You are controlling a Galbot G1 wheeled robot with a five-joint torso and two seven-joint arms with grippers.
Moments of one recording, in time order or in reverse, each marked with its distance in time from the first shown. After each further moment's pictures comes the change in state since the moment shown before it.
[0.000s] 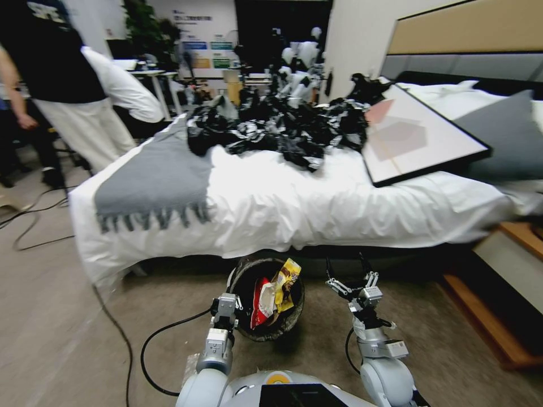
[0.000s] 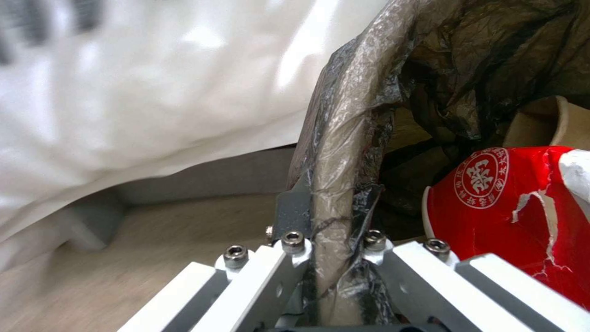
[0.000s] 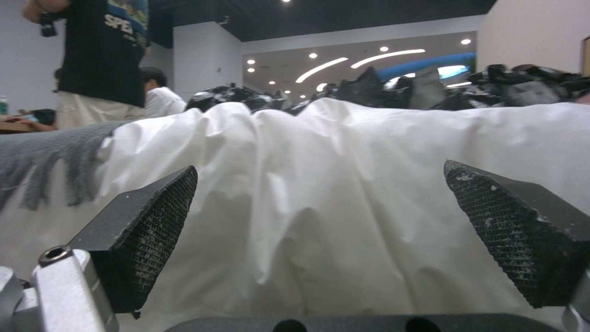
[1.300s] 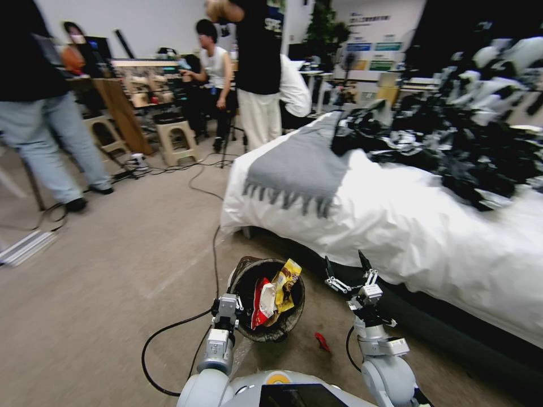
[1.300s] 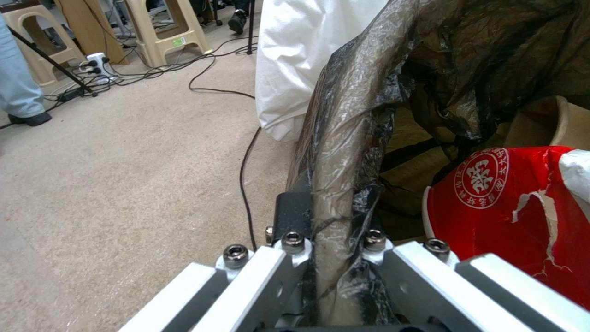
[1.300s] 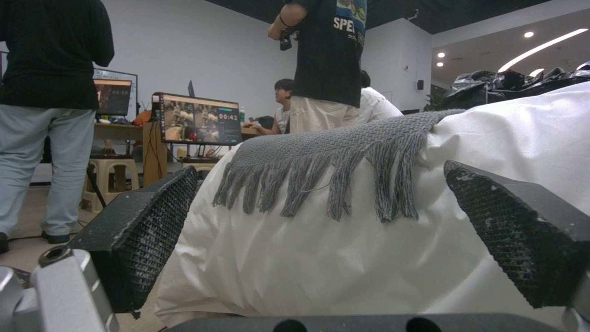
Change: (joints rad) left arm -0.004 0.003 0.005 0.009 0.001 -0.012 -0.004; right arm 0.001 -0.007 0.012 -0.007 0.000 0.004 -0.019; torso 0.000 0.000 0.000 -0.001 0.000
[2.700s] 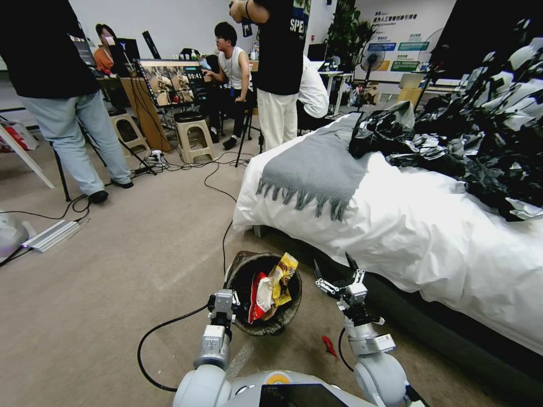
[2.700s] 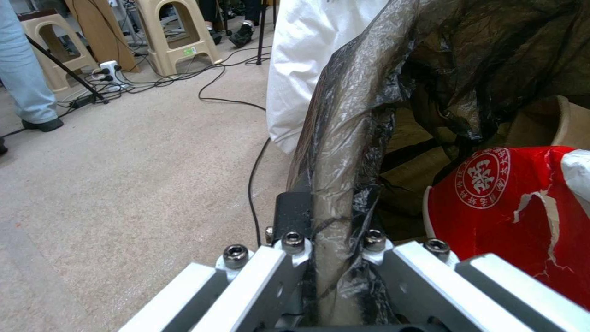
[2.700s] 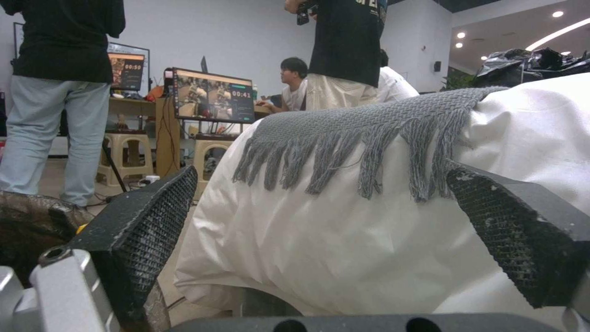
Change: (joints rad) left arm -0.018 -0.008 -0.016 -0.018 -0.013 0.005 -0.002; right arm 0.012 -0.038 -0.083 0.014 -0.071 -0.075 0.066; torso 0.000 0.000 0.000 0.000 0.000
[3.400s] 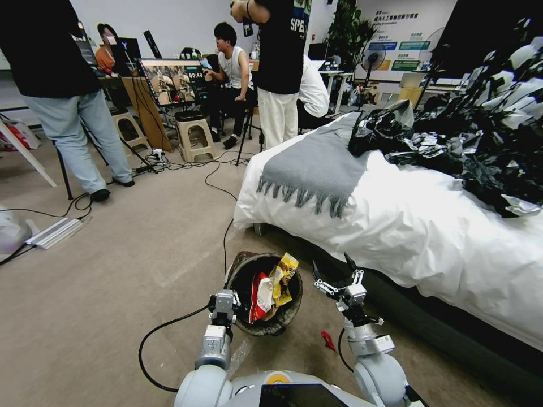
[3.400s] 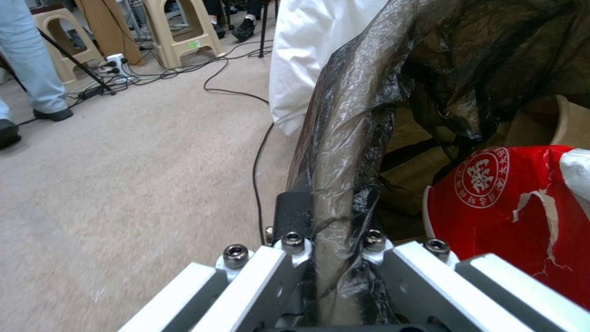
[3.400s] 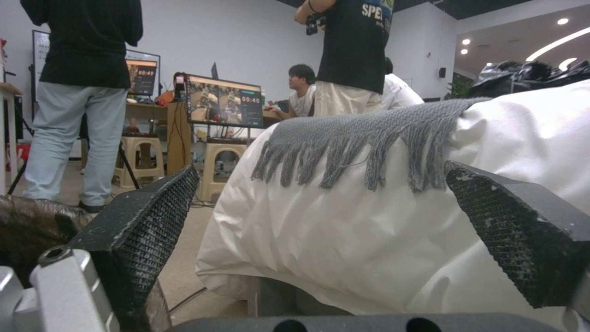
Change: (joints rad) left arm 0.001 -0.004 0.001 0.008 0.005 0.000 0.001; right arm 0.008 0.006 0.005 -0.024 0.001 0.034 -0.016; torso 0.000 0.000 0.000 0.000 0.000
